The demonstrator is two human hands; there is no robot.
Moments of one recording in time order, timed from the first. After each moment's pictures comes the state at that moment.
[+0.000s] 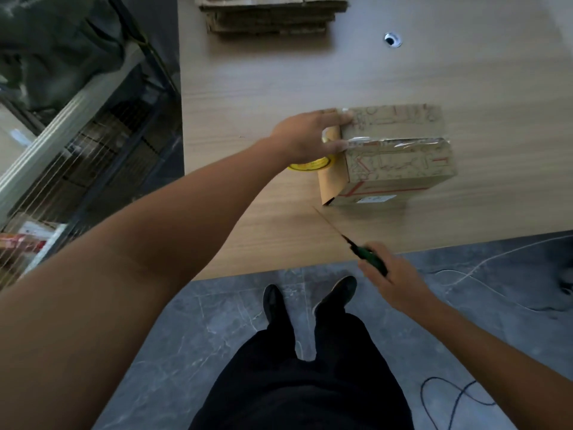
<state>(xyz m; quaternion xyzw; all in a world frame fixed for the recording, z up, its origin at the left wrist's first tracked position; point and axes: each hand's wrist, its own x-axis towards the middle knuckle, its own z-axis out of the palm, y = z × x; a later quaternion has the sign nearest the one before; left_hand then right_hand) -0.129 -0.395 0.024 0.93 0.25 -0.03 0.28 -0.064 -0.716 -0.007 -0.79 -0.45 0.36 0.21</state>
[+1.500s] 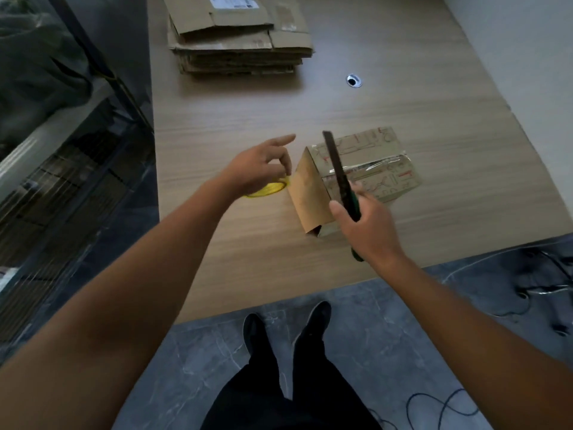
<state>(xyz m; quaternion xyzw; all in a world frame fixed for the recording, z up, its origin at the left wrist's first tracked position) -0.166 -0.364 0.023 0.84 0.25 0.05 0.48 -0.040 -0.594 0.044 -0.86 -0.37 0.22 0.25</state>
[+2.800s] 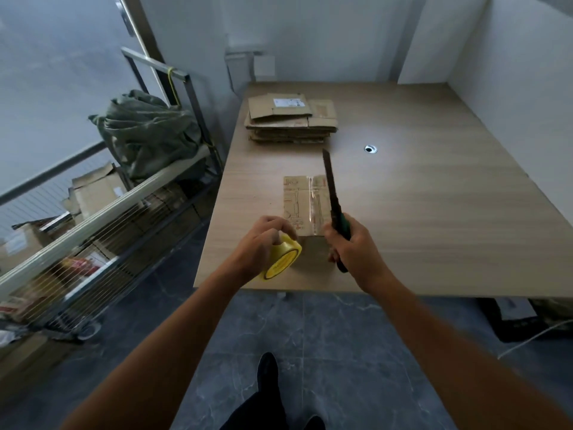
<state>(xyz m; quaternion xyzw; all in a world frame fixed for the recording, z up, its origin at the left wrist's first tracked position) -0.250 -0.627 0.123 0.72 0.40 0.18 0.53 -0.061 -0.716 0.119 -0.63 -0.44 0.38 0.51</state>
